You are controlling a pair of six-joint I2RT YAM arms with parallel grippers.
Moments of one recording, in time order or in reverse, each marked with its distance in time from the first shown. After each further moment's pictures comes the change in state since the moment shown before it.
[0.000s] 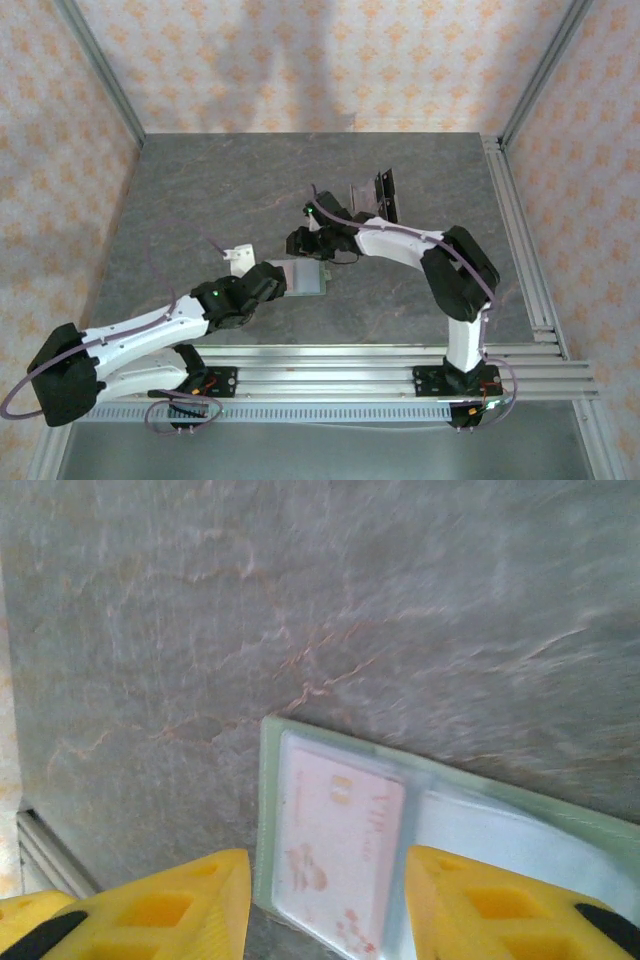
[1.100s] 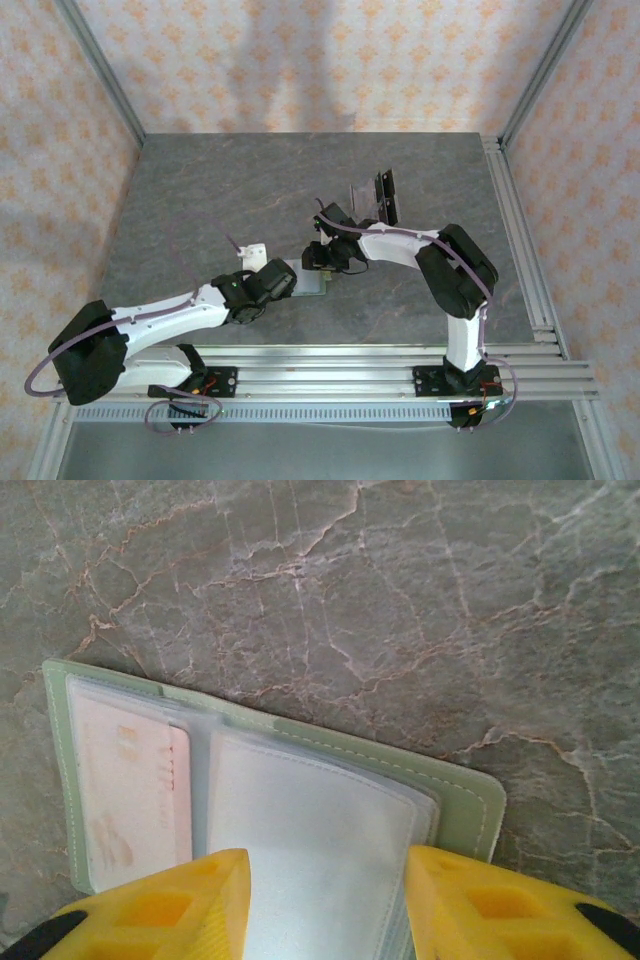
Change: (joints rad) left arm 0.000 0.165 0.055 0.018 0.011 0.026; right arm -0.016 0.037 -0.095 -0.040 0.025 -0.078
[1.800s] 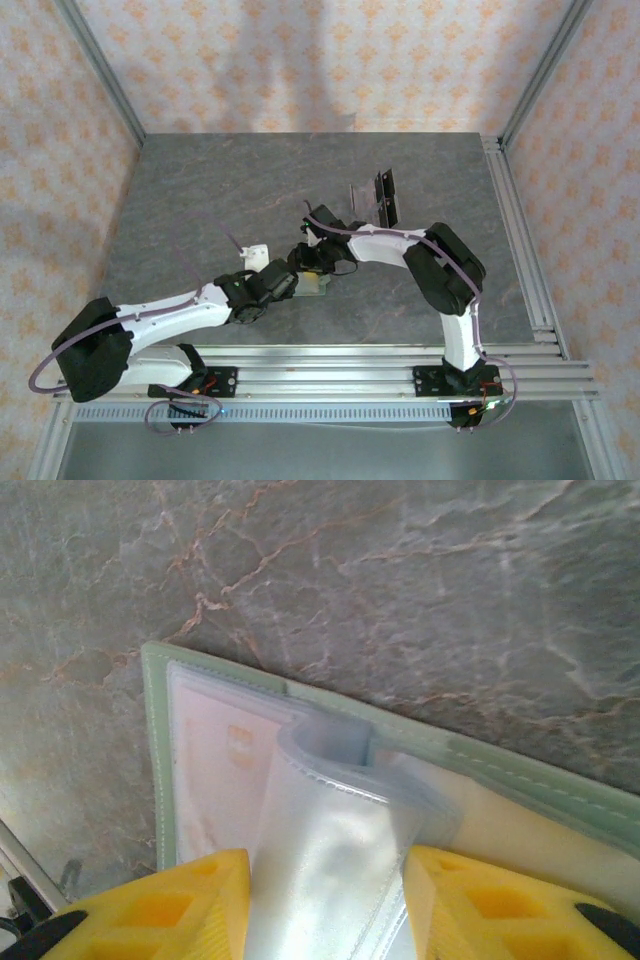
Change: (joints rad) left arm 0.000 0.025 0.000 0.017 0.023 0.001; right arm 0.045 0.069 0.055 0.075 -0.103 0.057
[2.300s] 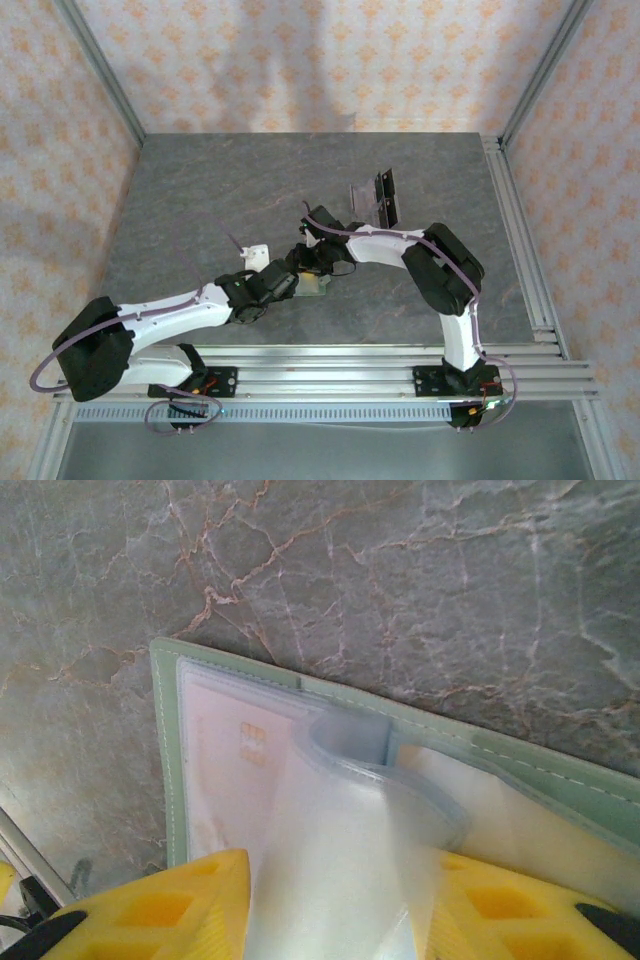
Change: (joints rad) left arm 0.000 -0.001 0.000 0.003 -0.001 -0.001; right arm 0.006 0.002 0.004 0.003 -0.004 0.022
